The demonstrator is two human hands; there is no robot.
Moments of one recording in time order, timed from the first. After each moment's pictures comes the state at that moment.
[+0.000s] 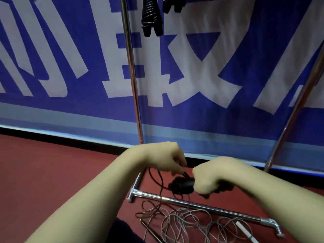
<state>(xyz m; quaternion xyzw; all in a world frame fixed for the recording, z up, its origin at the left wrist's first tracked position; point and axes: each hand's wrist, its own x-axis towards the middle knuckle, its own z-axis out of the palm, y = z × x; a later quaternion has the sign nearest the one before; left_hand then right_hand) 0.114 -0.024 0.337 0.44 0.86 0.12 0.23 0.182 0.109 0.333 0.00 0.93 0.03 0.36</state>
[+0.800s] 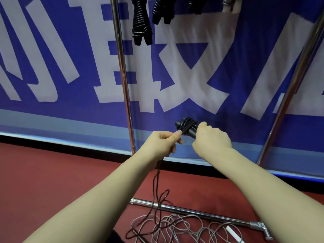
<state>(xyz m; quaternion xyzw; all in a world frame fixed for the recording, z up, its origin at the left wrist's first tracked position) 0.117 0.005 0.330 0.19 0.79 0.58 0.12 0.153 0.153 0.345 0.16 0.98 -0.04 -0.11</state>
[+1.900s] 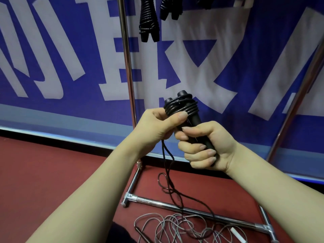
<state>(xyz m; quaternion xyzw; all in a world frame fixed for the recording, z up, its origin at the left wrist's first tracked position) 0.125 -0.019 0.377 0.32 0.66 0.68 0.07 0.171 0.142 0.367 -0.16 0.43 -0.81 0.37</state>
